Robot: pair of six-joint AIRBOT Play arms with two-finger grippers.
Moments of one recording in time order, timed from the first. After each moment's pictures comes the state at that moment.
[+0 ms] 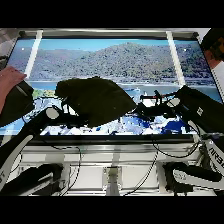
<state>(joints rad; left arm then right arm) -0.23 -1.14 0.60 0.86 -0.80 -1.54 0.11 -1.36 0.73 -0.63 0.87 1.51</state>
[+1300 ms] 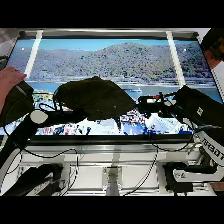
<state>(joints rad) -0.23 -0.91 0.60 0.78 -0.80 -1.52 0.11 -1.47 0.74 -0.37 0.63 1.53</state>
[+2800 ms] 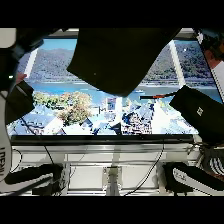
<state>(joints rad) -0.27 -1.39 1.77 0.47 -0.60 -1.46 0.00 -1.22 1.75 -1.04 0.87 1.80</state>
